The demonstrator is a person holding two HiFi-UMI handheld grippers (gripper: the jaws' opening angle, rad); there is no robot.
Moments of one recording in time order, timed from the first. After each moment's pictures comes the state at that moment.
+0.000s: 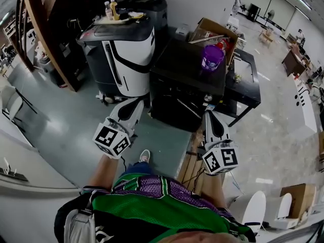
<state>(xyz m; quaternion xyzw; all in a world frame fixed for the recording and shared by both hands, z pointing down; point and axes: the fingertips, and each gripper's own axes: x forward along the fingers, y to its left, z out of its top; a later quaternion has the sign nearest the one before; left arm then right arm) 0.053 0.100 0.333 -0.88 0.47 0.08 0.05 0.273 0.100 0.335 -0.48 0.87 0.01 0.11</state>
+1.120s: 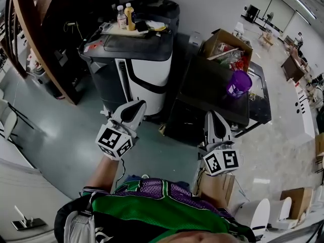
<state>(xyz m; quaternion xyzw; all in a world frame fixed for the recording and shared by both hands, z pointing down) -0.207 -0.126 0.328 -0.89 0.45 0.07 0.05 0.007 -0.116 0.303 -0.50 0.86 0.04 0.11</state>
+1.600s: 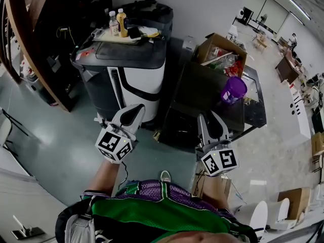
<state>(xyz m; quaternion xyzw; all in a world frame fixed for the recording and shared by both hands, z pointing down) -0.197 -0.171 0.332 -0.89 0.45 0.09 0.04 0.000 -0.159 0.299 -0.48 0.87 0.06 0.08</state>
